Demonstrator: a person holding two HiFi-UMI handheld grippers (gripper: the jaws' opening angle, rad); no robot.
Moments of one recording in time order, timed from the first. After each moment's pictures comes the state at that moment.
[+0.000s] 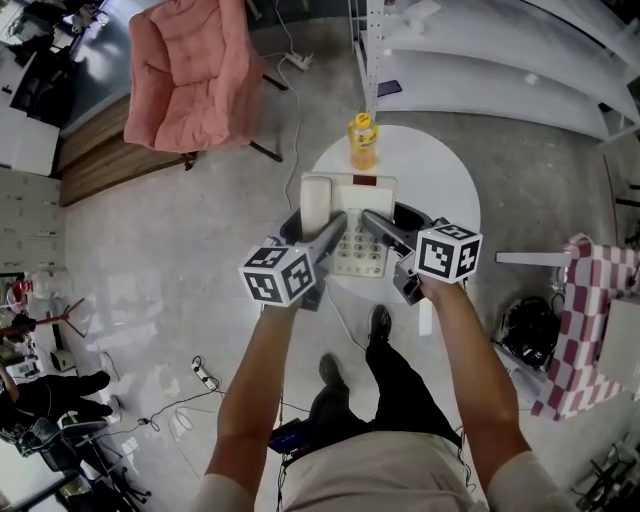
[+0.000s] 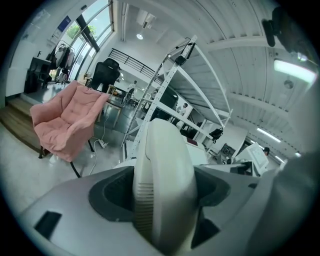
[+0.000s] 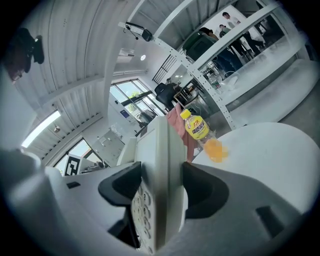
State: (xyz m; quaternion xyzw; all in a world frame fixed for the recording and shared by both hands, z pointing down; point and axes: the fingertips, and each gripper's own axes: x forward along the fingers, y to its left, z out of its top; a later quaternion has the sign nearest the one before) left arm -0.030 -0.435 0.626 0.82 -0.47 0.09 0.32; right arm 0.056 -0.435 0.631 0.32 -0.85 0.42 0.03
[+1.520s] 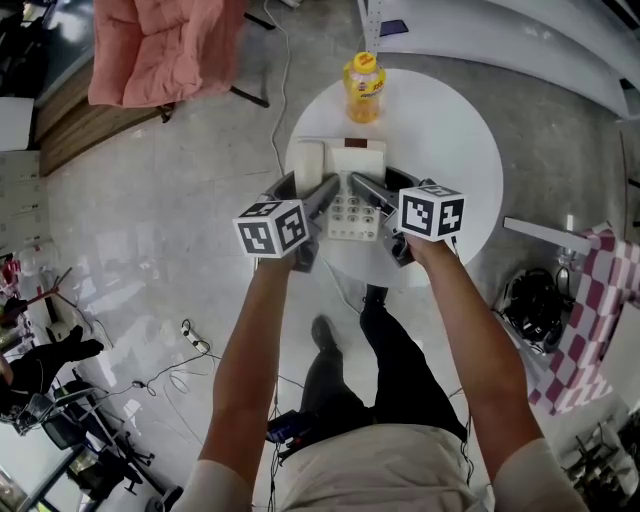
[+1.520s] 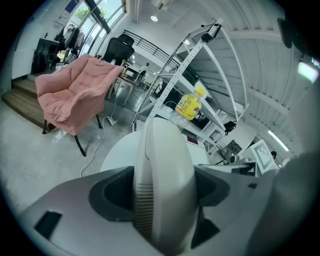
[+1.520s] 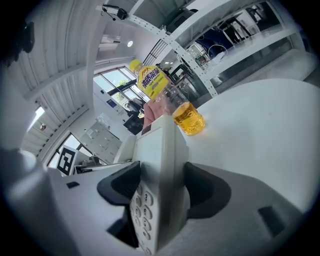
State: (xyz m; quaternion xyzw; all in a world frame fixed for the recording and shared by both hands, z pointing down) left arm -0.040 -0.468 0.794 0.77 -0.47 0.14 0.41; right arm 0.043 -0.469 0.799 0.33 -0.81 0.47 0.10
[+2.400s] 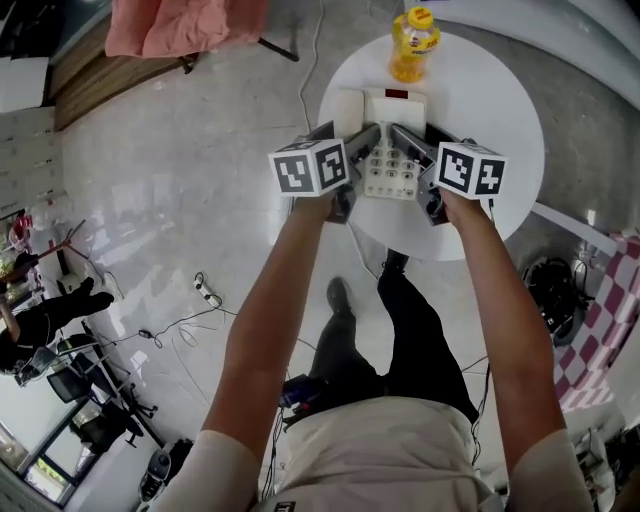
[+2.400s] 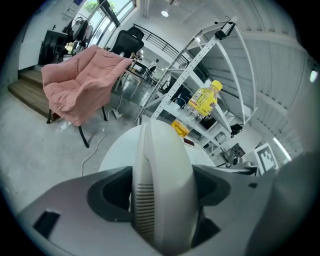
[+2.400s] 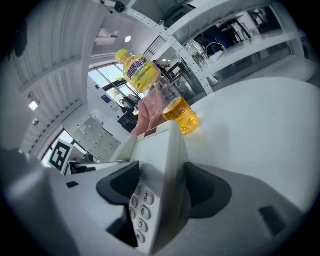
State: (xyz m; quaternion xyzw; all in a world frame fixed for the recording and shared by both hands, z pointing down) left arm -0.038 -0.478 0.829 0.74 -0.47 0.14 0.46; right arm 0.044 -0.487 0.830 0.35 -0.80 0.47 0.14
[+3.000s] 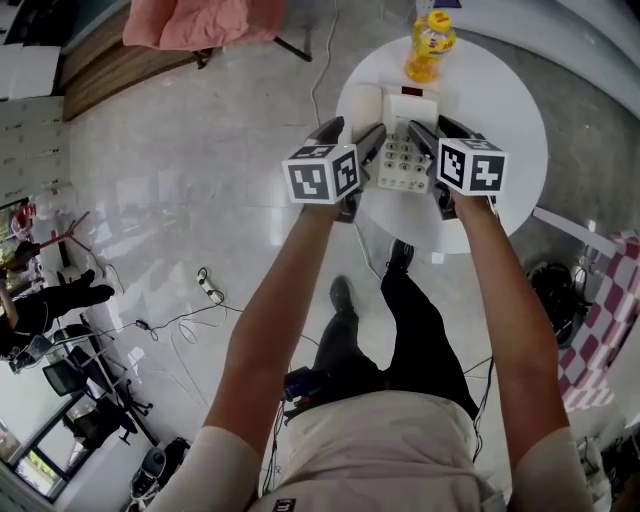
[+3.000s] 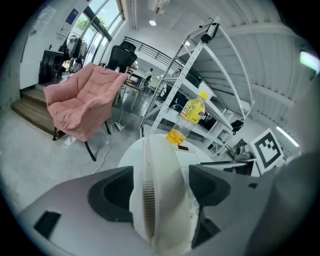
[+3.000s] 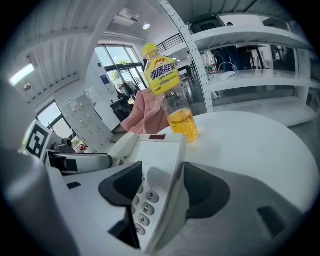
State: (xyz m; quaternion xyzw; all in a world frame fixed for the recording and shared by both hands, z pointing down) left arm -0.059 -0.460 0.791 0.75 -0.51 0.15 0.39; right arm 0.050 -0.484 0.807 0.40 -0.81 0.37 0.24
